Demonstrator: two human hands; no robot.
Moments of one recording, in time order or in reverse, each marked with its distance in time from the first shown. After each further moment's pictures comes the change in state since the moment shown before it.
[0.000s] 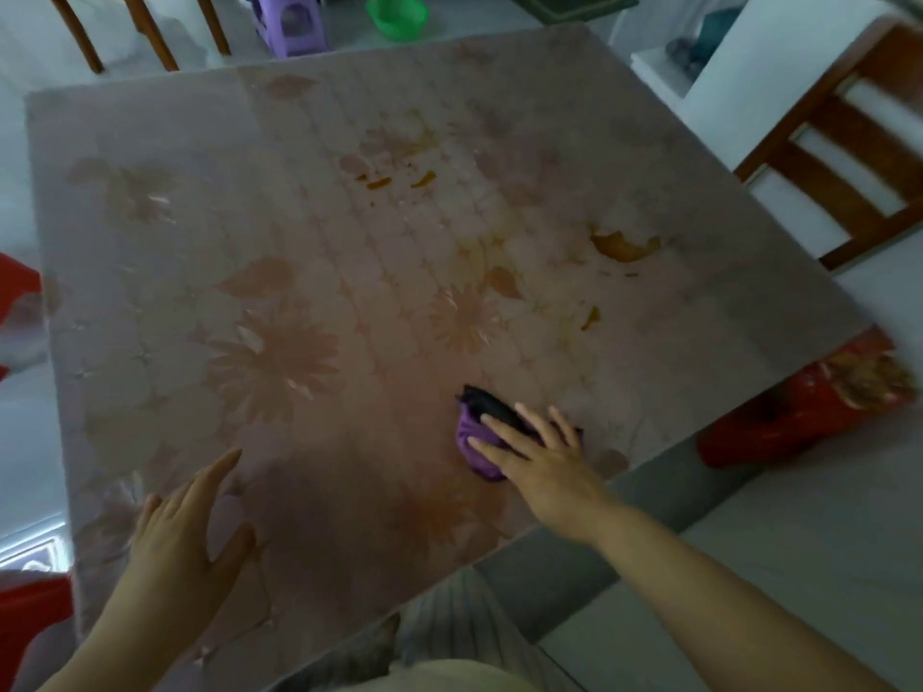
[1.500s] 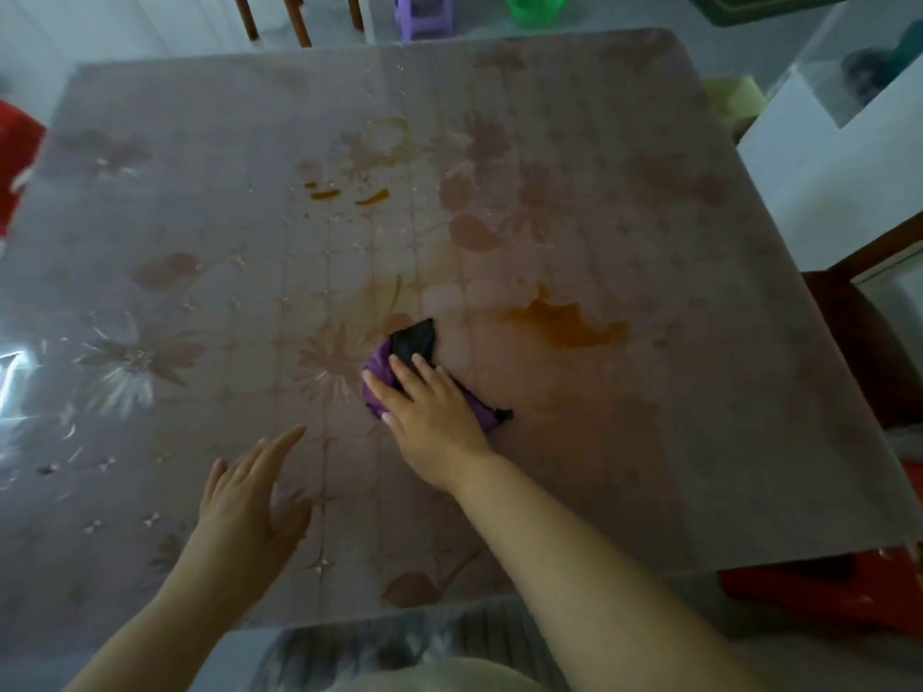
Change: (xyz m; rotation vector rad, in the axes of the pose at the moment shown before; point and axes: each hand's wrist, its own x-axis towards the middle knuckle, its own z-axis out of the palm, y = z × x) left_hand 0.056 0.244 0.118 0.016 0.111 -0.242; right_hand 0.107 0.148 -0.026 0.453 -0.012 -0.294
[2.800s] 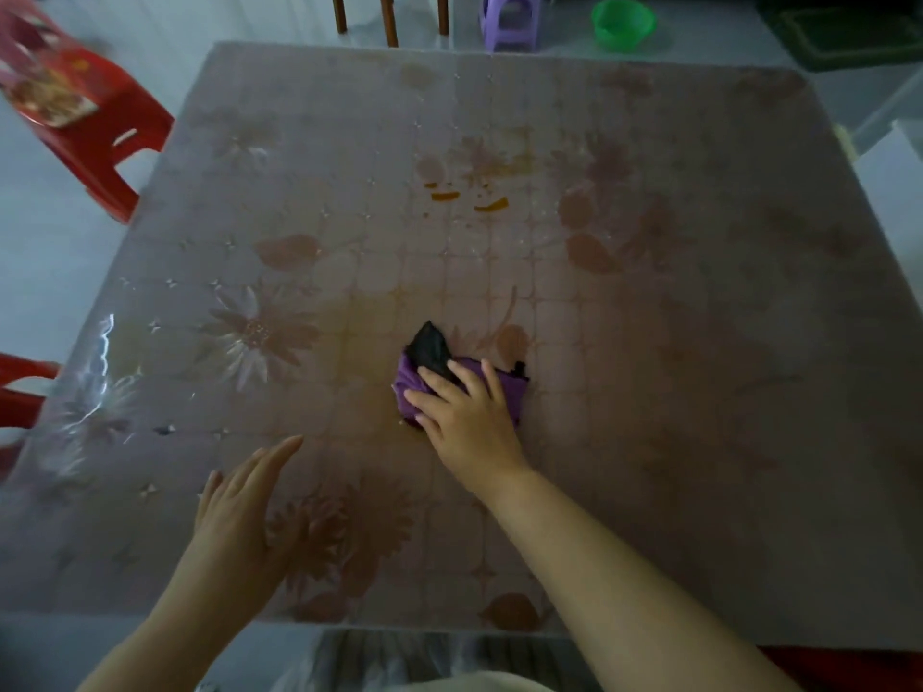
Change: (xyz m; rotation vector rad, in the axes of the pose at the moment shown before) left_hand -0.022 -0.091 -0.032 -0.074 0.072 -0.104; right_hand 0.042 -0.059 0.022 -0.118 0.100 -0.087
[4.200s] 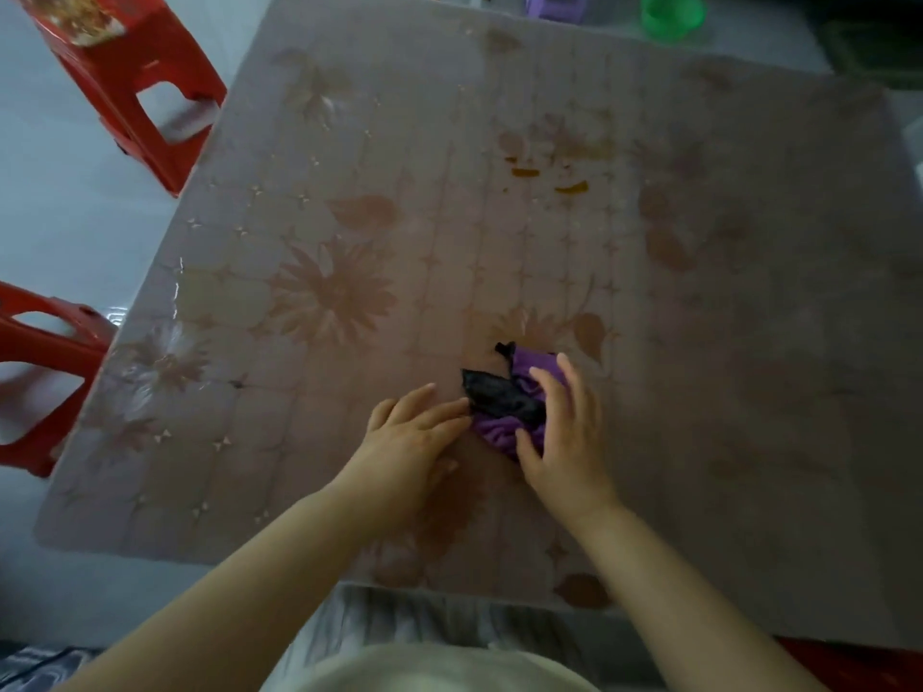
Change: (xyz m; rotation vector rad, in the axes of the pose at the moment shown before) left_hand 0.046 0.017 0.018 0.104 -0.224 0.413; right_hand -0.035 -0.024 0.003 0.139 0.138 0.302
